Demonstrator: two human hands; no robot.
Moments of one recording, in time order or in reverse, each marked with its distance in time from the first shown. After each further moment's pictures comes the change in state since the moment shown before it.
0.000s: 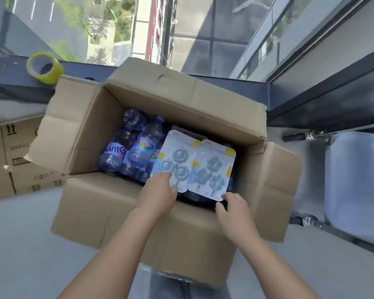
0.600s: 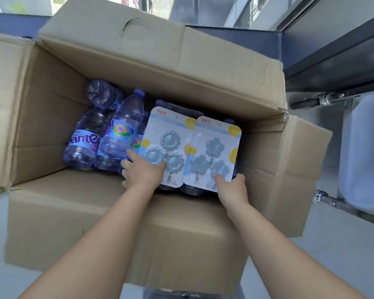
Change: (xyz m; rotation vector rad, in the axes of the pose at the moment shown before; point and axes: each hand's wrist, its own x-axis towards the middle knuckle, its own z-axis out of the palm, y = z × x) left_hand 0.113 -0.021 0.056 -0.295 0.049 -0.490; right_hand 0.109 0.028 0.064 0.552 0.071 0.621
